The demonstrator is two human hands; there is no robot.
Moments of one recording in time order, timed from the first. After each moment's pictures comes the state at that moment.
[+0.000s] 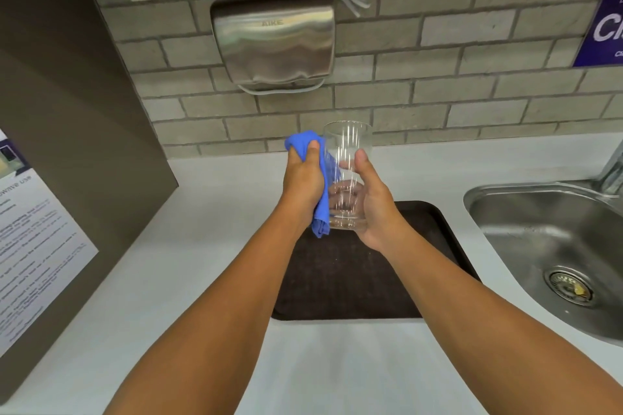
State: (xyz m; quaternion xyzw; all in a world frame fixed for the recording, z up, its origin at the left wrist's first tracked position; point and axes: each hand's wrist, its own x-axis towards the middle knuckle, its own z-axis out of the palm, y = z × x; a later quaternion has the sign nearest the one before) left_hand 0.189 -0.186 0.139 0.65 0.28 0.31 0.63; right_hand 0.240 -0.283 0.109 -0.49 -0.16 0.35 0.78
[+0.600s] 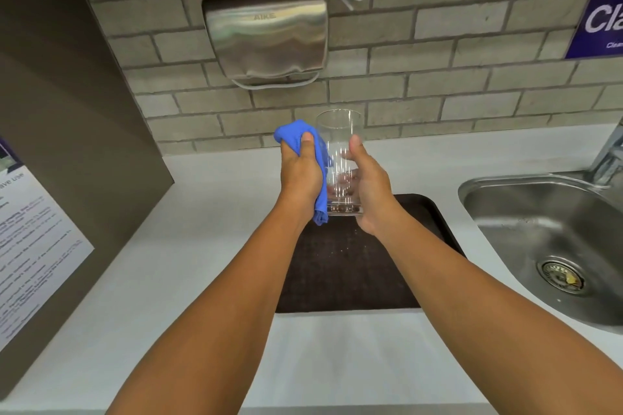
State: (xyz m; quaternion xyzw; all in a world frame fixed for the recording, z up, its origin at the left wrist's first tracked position) left_hand 0.195 -0.189 0.135 0.63 0.27 0.35 0.63; right_hand 0.247 -0.280 0.115 -0.57 -0.13 0.28 0.76
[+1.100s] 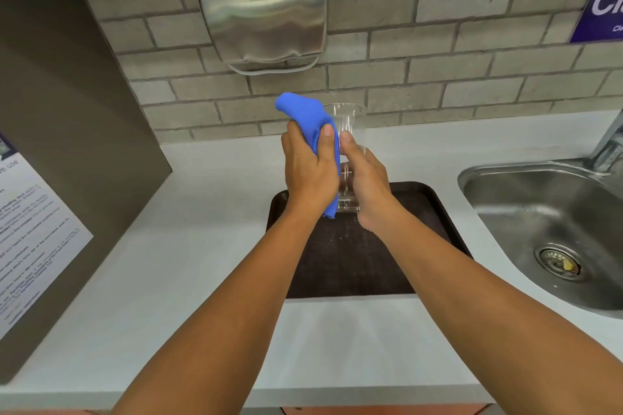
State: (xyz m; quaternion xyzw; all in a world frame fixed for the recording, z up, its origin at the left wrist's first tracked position) left_hand 0.182 -0.212 0.124 0.74 0.21 0.44 0.47; right_hand 0.238 -0.282 0.105 -0.59 -0.16 0.23 0.75
